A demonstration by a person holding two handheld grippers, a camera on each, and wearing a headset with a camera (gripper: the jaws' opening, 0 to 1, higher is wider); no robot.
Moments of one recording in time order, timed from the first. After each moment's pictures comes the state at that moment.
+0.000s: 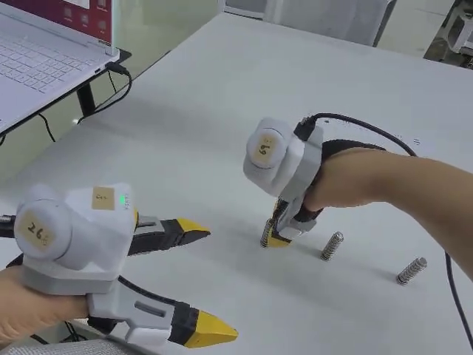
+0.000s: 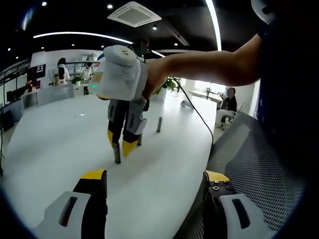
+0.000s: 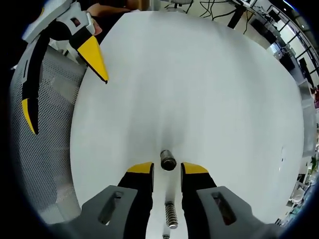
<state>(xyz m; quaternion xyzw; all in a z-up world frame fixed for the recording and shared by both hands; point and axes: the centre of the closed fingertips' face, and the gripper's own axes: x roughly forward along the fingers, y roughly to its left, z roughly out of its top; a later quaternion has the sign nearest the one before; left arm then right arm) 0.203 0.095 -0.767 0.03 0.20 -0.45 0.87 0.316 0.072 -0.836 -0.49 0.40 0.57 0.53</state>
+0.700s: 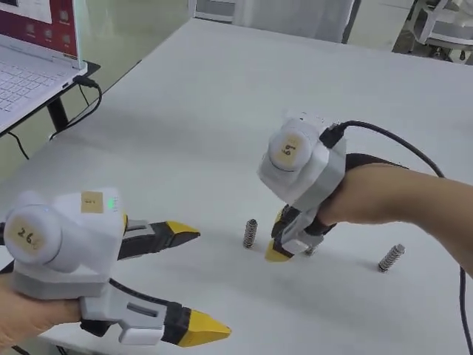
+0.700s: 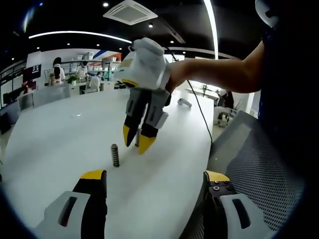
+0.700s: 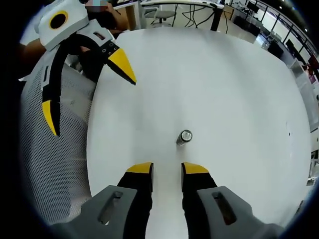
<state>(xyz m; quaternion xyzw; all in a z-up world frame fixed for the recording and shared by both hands) 0.211 0.088 -0.769 0.04 0.21 -0.46 0.86 0.287 0.043 -0.820 -0.39 0.41 0.57 0.59</state>
